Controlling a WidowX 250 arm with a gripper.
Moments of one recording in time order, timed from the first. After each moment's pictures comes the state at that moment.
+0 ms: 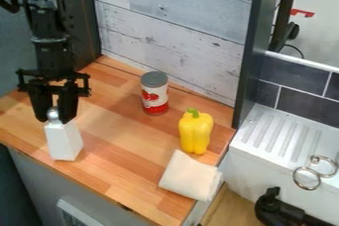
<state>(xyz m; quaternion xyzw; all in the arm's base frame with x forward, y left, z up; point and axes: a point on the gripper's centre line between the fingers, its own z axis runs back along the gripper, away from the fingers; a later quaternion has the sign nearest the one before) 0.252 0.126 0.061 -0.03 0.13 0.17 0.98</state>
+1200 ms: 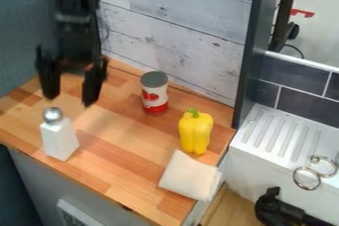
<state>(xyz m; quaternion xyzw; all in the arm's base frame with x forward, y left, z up) 0.277 0.111 0.091 0.02 0.12 0.15 0.98</state>
